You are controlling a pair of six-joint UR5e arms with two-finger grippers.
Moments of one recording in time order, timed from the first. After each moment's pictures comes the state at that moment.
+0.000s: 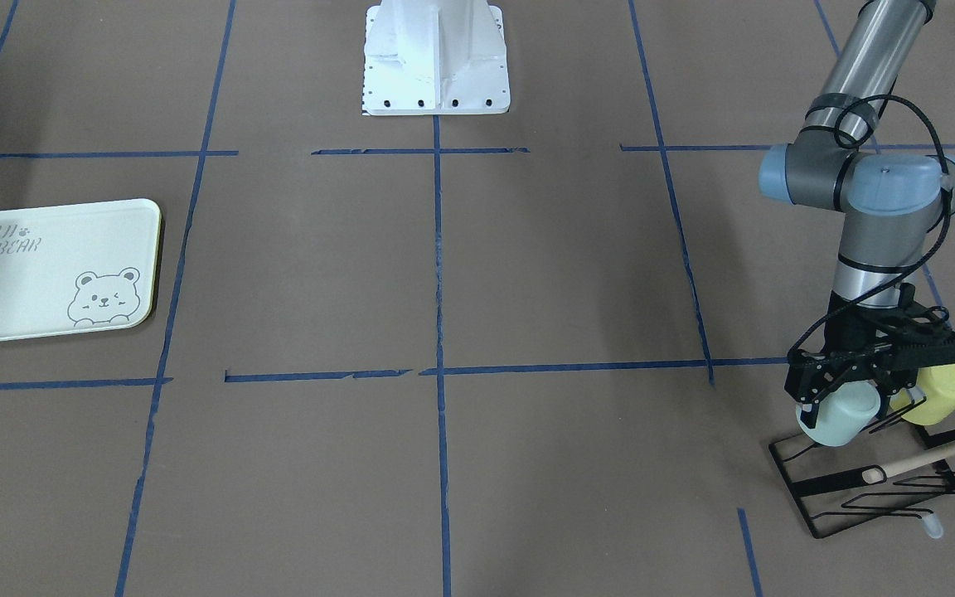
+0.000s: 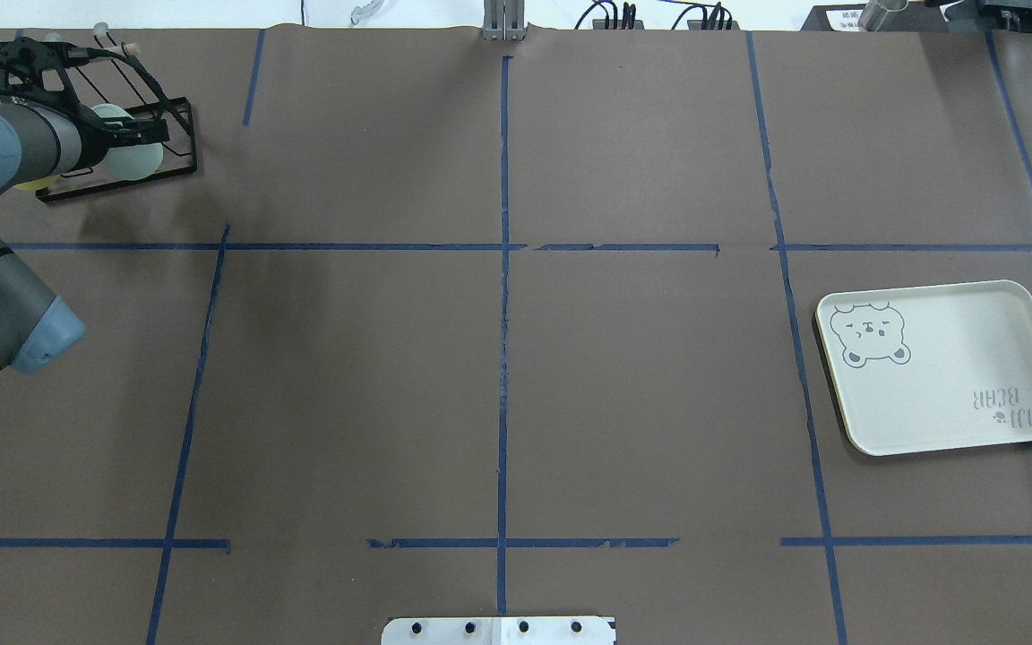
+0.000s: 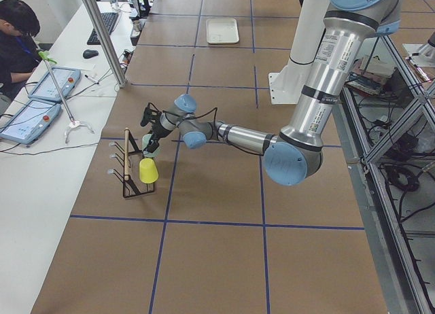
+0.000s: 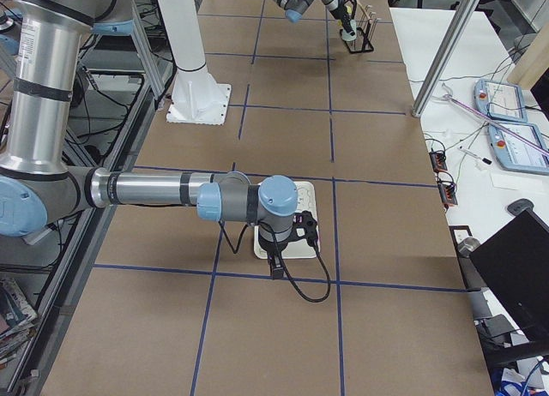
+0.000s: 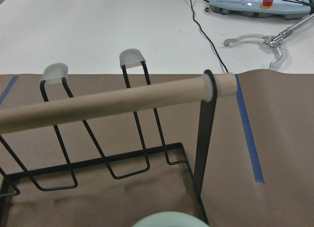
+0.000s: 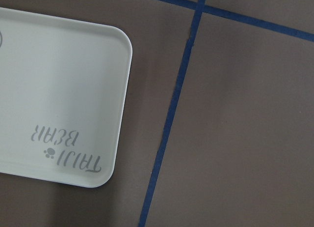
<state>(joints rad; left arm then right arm) -0.94 -1.90 -1.37 -2.40 -1.56 -0.98 1.52 -1.81 1.83 -1.61 2.31 -0.22</state>
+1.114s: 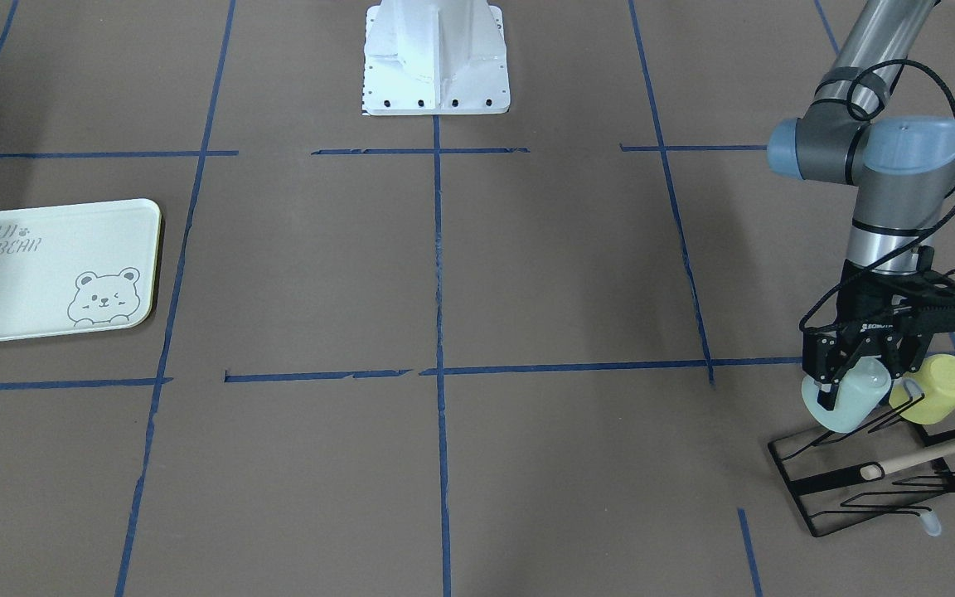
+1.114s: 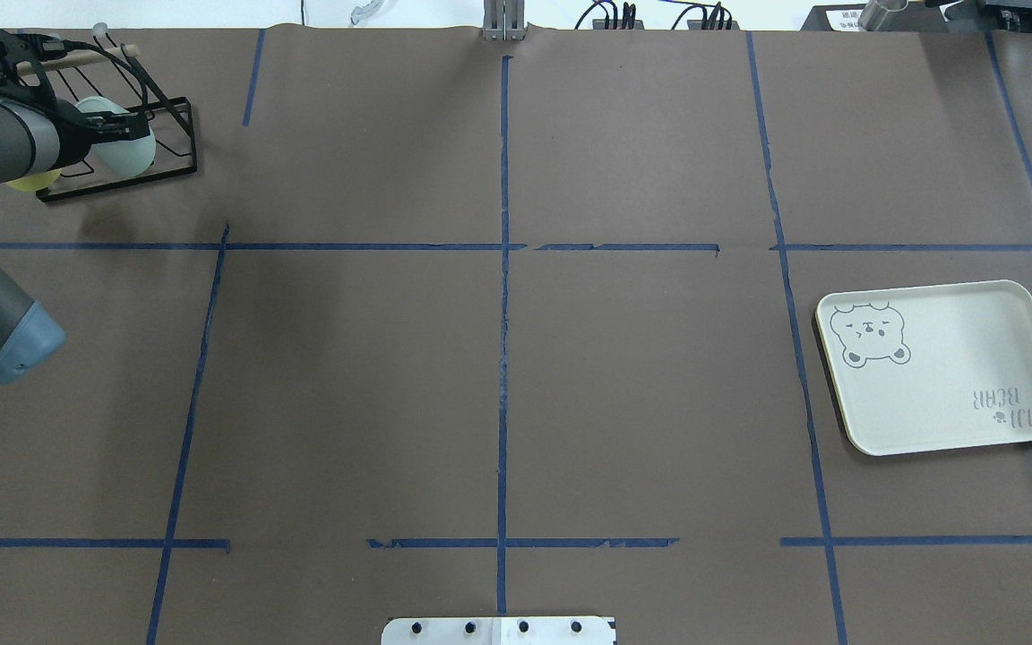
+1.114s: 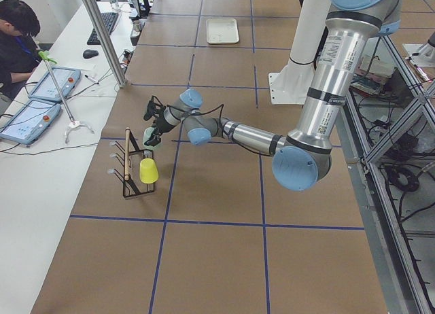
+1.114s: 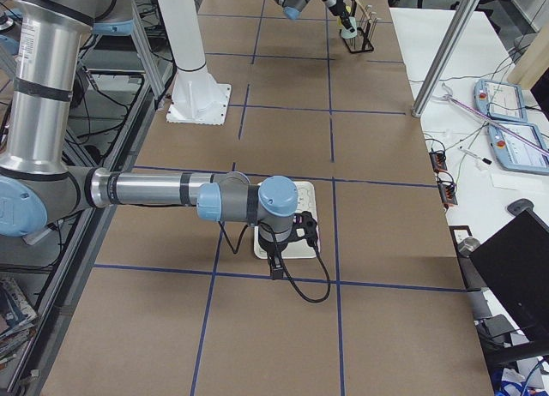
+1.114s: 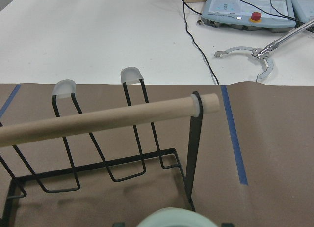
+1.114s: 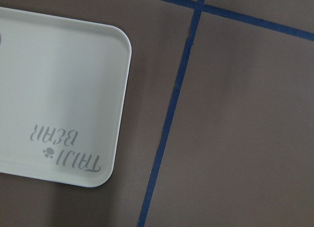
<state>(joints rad) -0.96 -1.83 -1.52 -2.38 -1.55 -0.98 1.52 -1.81 1.83 -1.61 2.31 -0.22</state>
